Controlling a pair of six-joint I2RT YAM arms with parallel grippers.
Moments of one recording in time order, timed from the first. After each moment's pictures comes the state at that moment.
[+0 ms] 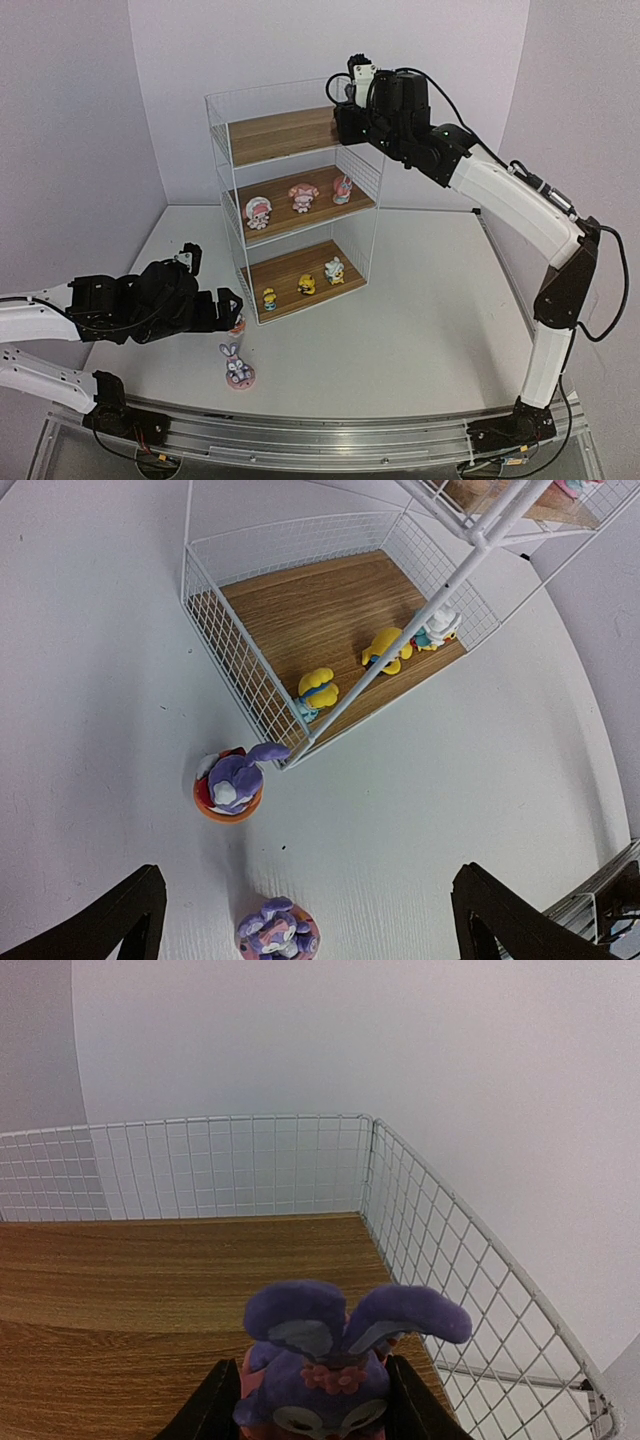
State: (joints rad) left arm -1.14 0.95 0.74 -0.57 -0.52 -0.91; right arm 0.83 1.92 2.14 -0.33 0.50 -0.01
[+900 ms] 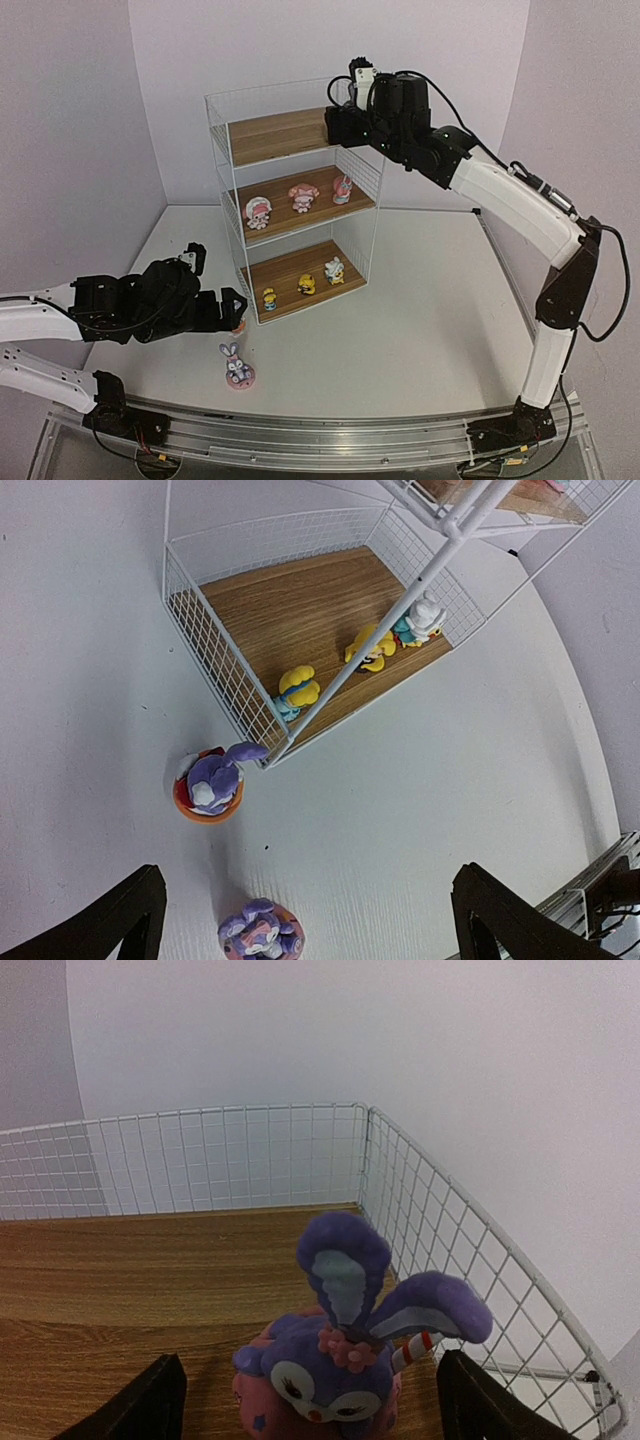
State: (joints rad) left arm -1.14 0.97 0.74 -0.53 -0.49 -0.91; right arm 0.82 1.91 2.11 -0.33 0.50 0.02
